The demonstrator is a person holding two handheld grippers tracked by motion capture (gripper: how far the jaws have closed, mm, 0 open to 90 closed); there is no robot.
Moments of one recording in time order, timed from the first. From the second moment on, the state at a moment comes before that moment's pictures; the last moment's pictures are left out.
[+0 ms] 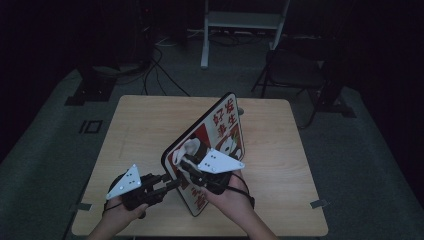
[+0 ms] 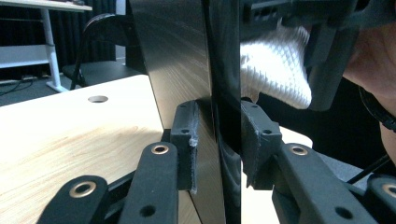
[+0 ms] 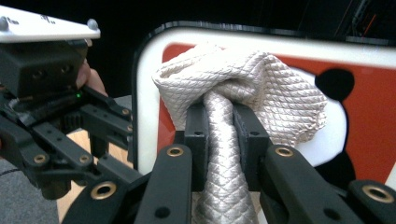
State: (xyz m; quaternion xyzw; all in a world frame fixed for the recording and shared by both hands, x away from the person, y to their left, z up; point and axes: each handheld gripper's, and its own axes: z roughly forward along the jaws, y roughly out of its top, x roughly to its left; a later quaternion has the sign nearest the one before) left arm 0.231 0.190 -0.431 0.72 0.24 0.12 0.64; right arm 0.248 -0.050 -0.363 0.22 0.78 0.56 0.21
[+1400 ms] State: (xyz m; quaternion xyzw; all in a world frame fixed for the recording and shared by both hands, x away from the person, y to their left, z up) left arm 0.231 0.189 -0.431 0.72 0.24 0.12 0.64; right arm 0.236 -0.074 -0.449 0.26 0.83 0.46 0.17
